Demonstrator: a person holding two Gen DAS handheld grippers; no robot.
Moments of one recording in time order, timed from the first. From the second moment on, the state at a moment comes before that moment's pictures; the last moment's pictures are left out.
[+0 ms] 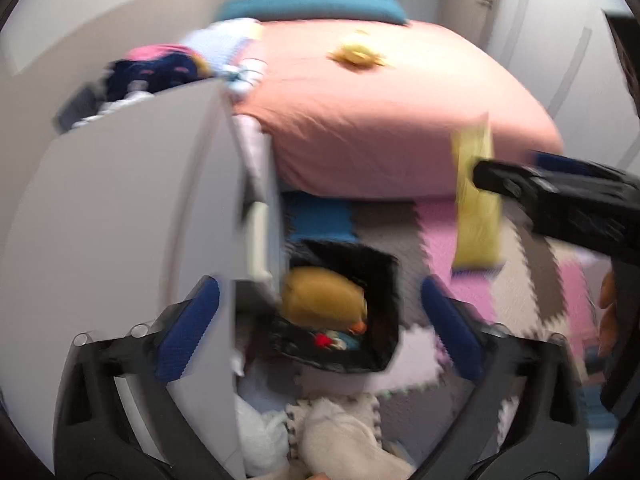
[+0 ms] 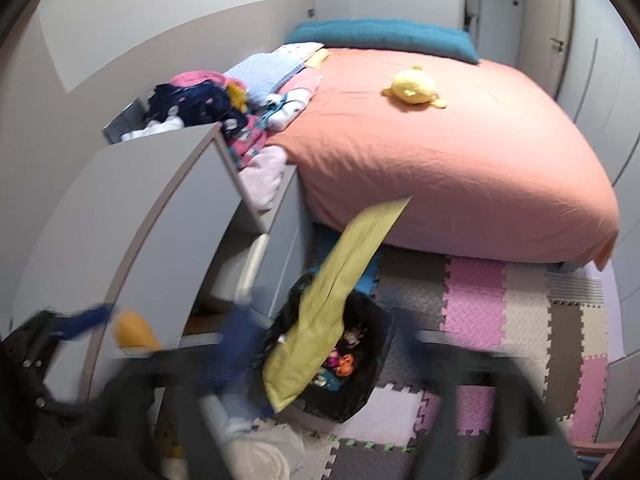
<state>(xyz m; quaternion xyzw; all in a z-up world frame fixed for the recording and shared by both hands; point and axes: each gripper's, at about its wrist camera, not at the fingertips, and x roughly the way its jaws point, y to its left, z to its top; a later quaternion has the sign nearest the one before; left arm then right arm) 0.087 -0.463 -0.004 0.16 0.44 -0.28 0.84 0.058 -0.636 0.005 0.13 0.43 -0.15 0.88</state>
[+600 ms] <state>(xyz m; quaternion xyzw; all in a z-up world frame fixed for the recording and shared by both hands) 0.093 -0.428 0.005 0.10 0.44 -0.27 0.85 0.056 -0.626 0.005 0.12 0.43 -0.17 0.88</state>
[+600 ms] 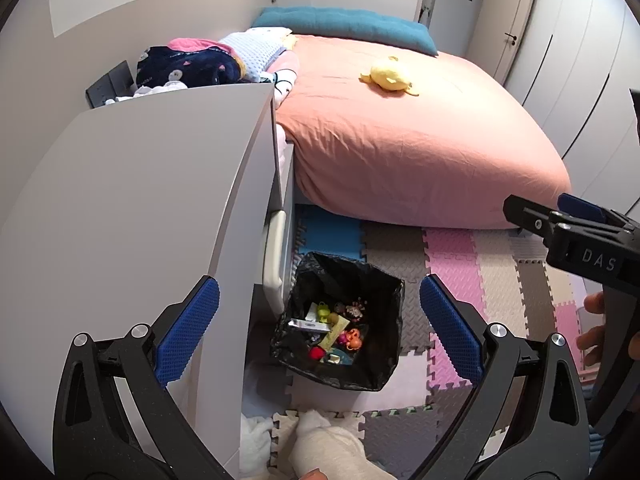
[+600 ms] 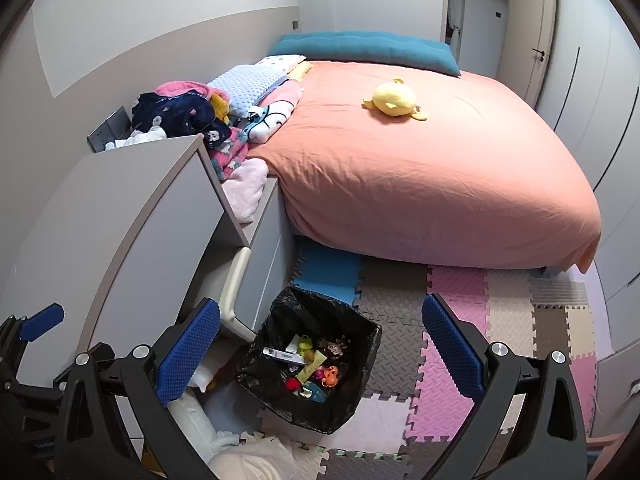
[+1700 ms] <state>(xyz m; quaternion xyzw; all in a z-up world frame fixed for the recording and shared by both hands) 0.088 -0.424 0.010 0.11 0.42 -0.26 0.86 0.052 -0.617 0.008 0.12 0.42 -0.16 0.88</state>
